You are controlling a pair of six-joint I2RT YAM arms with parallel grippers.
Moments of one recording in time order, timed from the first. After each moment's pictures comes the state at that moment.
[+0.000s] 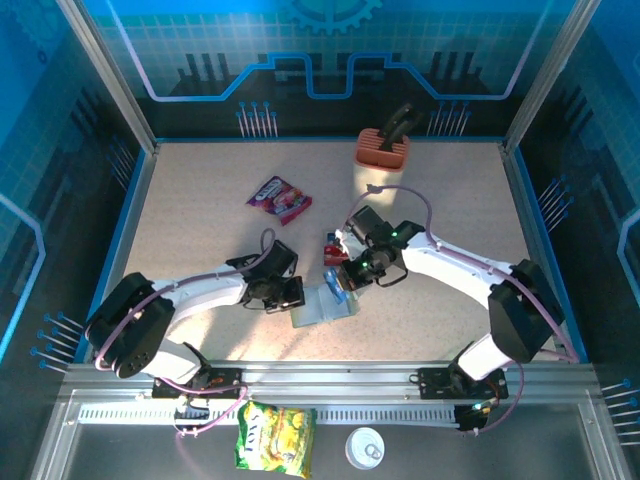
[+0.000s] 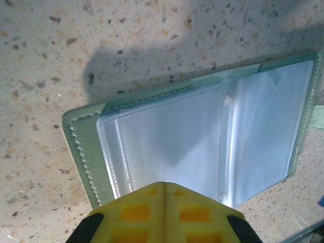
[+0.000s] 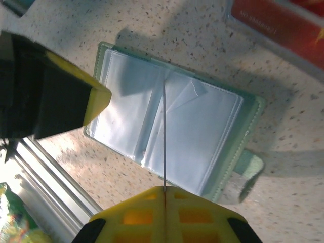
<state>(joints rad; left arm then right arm) -0.65 1.45 0.69 -0.39 0.27 -0.91 0.70 1.53 1.09 -0.77 -0.35 0.23</state>
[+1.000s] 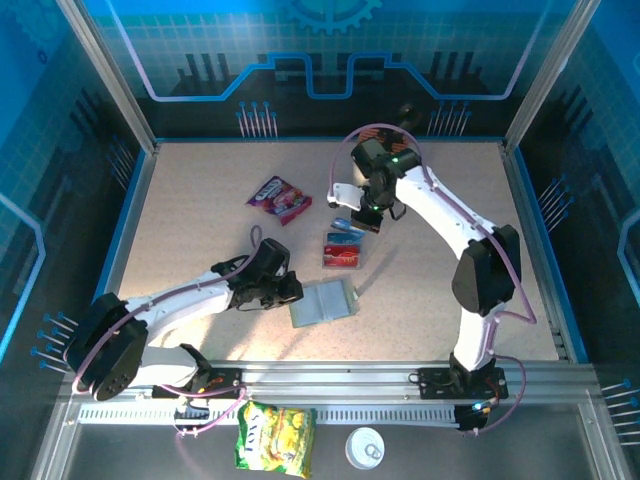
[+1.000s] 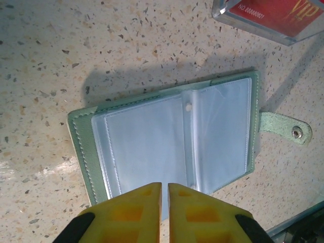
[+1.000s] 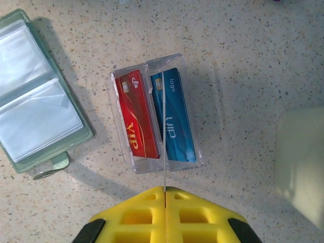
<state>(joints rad) -0.65 1.30 0.65 -0.39 0.23 -0.95 0.50 1.89 1.78 -1.19 -0.19 -0.79</state>
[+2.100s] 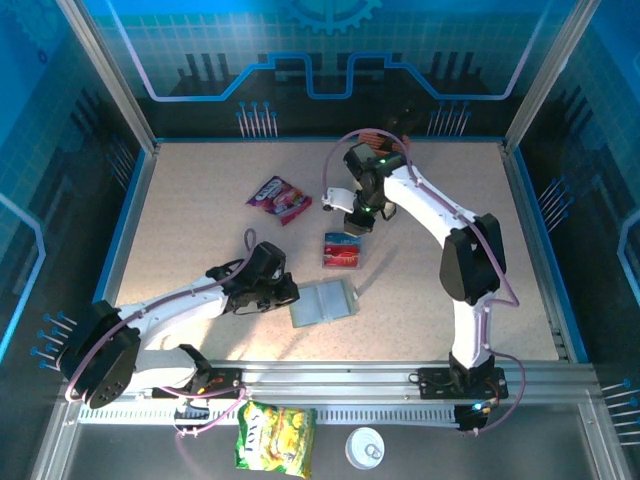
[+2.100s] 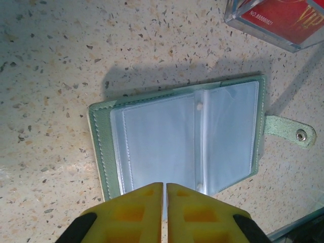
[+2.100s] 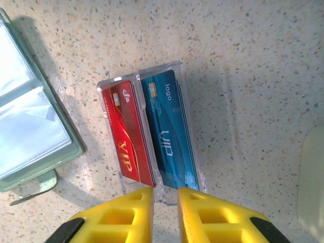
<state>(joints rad) -0.65 1.25 0.61 -0.39 0.20 -0.98 0.50 1.98 1.79 -1.15 -0.22 -0.75</state>
